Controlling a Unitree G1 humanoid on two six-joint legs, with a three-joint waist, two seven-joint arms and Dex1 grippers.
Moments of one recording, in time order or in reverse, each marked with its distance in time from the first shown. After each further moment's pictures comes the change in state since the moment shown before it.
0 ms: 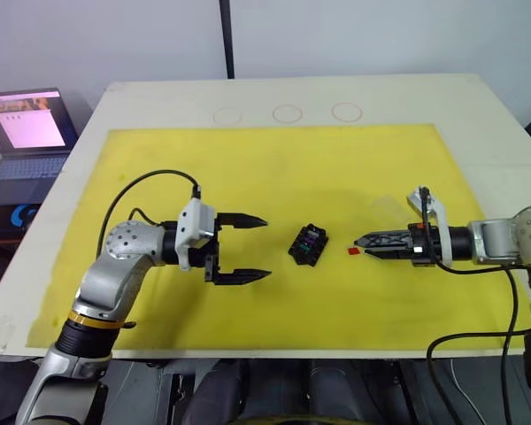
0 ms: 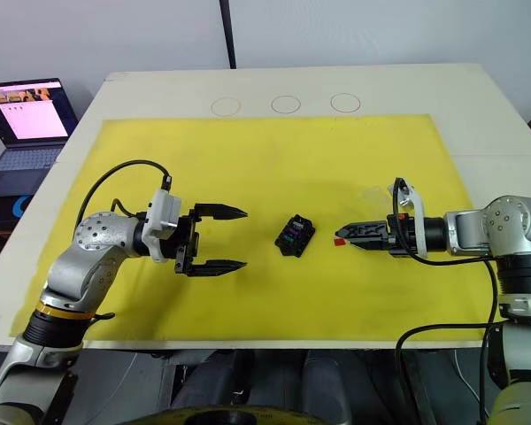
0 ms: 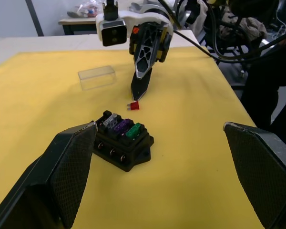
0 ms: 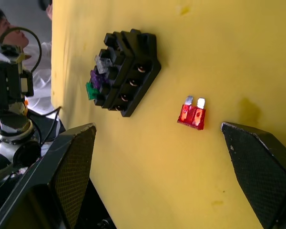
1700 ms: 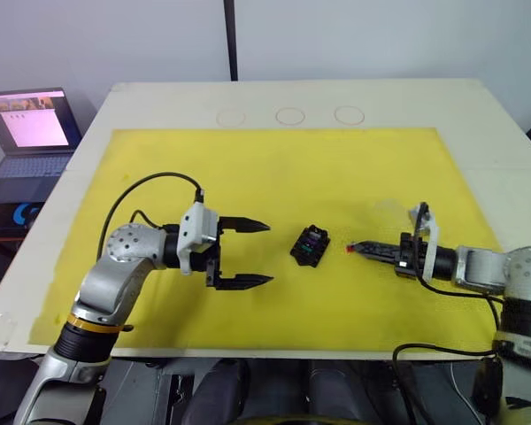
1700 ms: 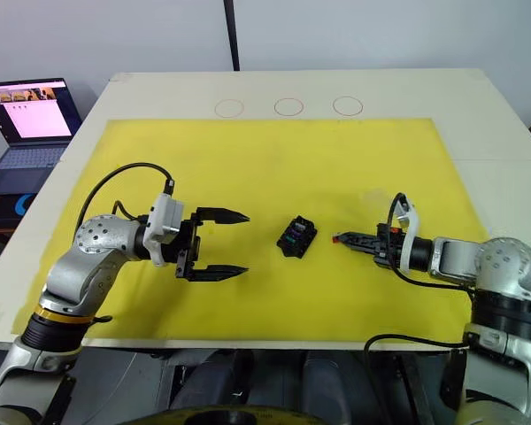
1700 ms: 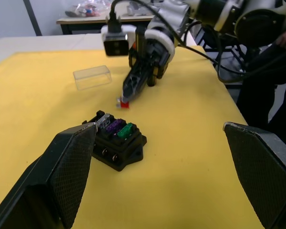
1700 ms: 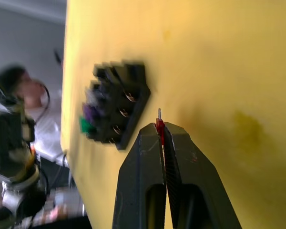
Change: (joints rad) left arm 0.011 0.014 -0.011 -0.028 -0.001 0.020 0.009; right arm 0.224 0.335 -0.505 -0.205 0.140 0.068 -0.452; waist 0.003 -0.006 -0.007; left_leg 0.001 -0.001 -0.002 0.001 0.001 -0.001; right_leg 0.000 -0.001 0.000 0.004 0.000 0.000
